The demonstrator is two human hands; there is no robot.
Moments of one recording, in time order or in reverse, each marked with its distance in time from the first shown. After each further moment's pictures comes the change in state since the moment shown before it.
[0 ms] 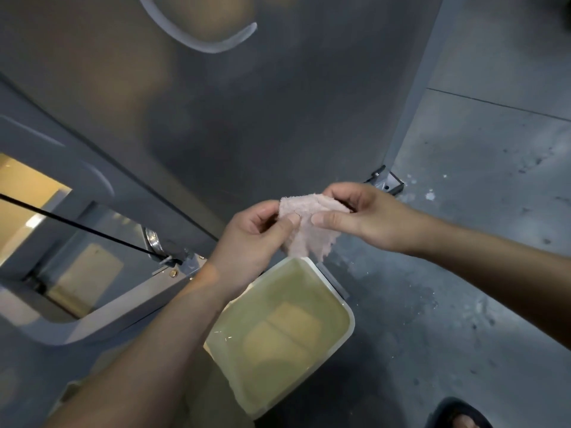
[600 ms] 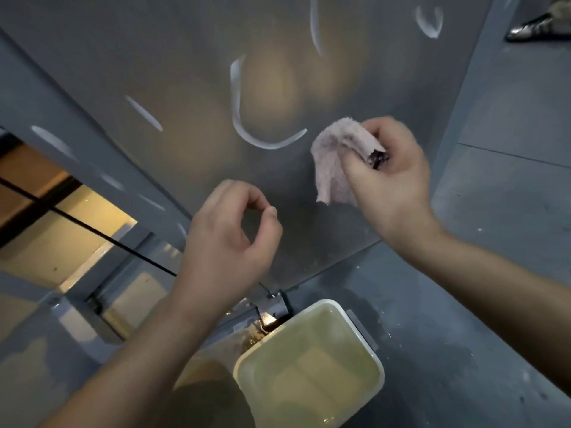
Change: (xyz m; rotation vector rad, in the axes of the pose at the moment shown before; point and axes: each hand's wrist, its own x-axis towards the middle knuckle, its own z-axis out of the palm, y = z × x) left_hand -0.031 0.120 -0.045 0.832 0.461 0.560; right_hand 0.035 -0.119 -0.007 0.056 0.844 -0.449
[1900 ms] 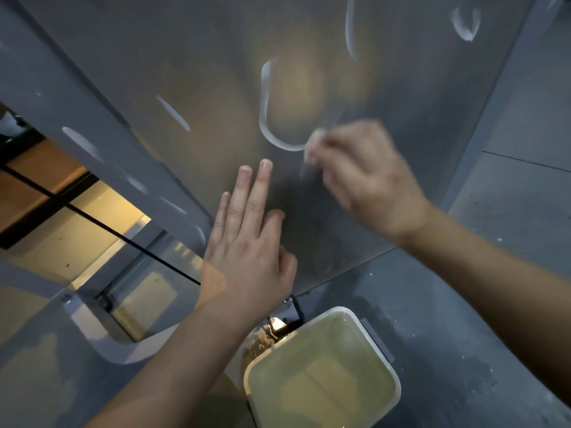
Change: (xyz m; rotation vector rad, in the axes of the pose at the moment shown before) left_hand -0.015 -0.032 0.021 0.577 -0.131 0.085; right_hand 0.025 0.025 0.033 -0.529 -0.017 -1.051
